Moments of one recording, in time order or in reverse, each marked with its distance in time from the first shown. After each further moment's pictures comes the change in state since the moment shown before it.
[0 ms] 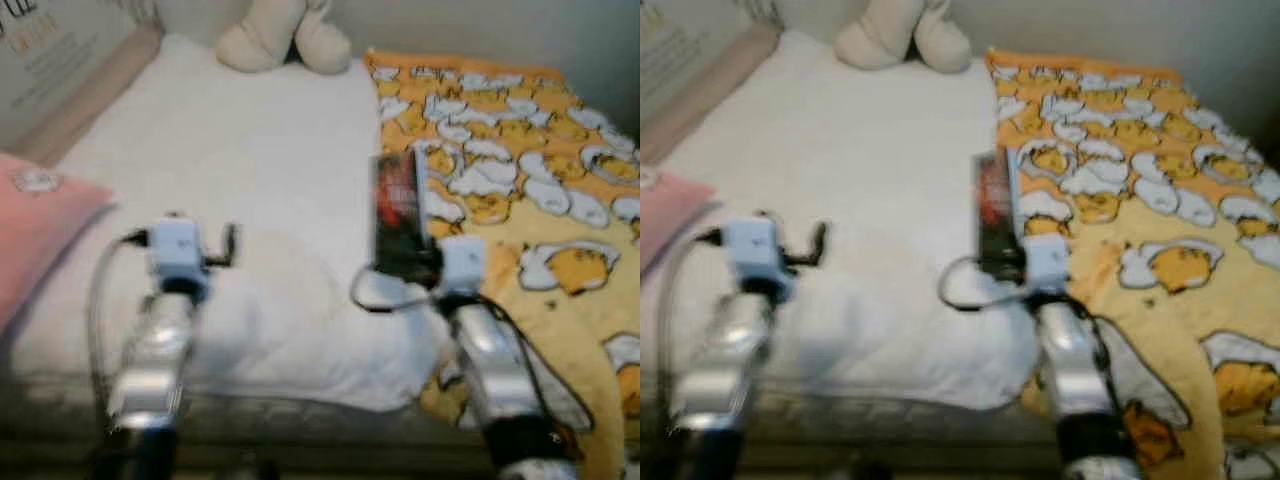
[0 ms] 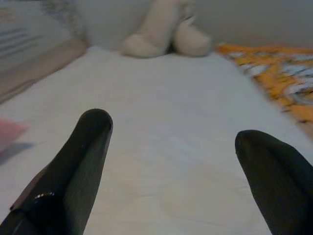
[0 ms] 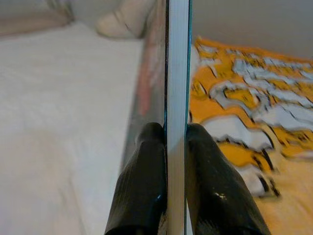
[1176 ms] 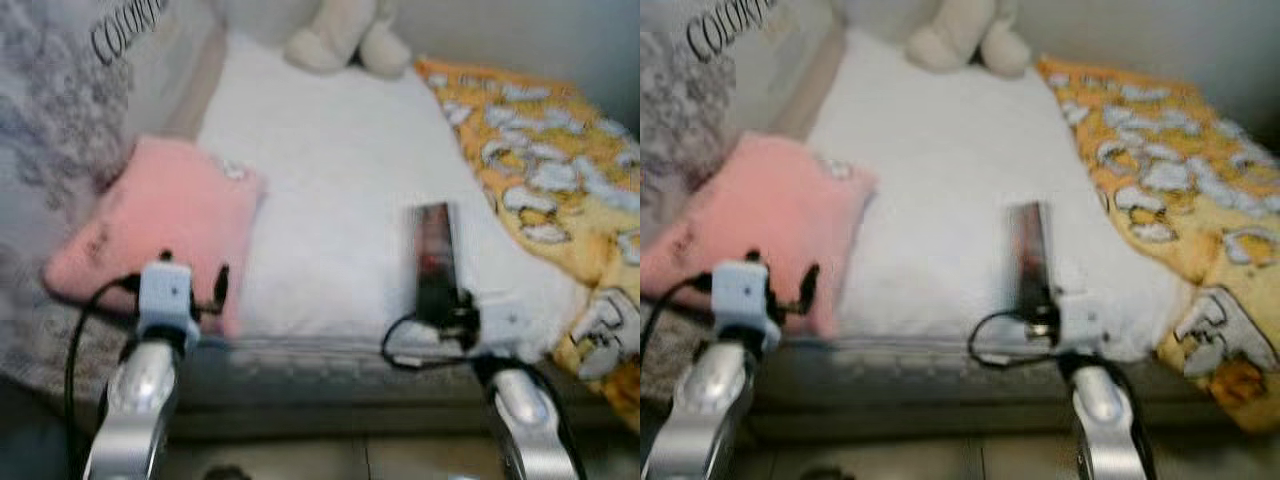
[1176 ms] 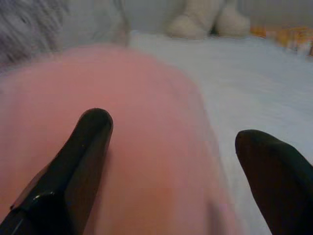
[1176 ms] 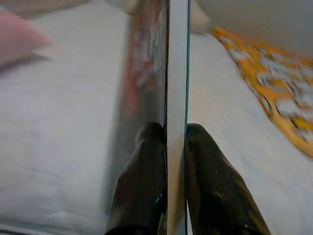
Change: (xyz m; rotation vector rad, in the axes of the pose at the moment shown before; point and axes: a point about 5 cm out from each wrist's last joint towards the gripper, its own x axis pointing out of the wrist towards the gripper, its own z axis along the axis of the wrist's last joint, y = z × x) left arm -0.040 0.014 -0.014 0.085 0.036 0.012; right arm -0.060 -0.014 -0.026 -0.040 0.047 -0.028
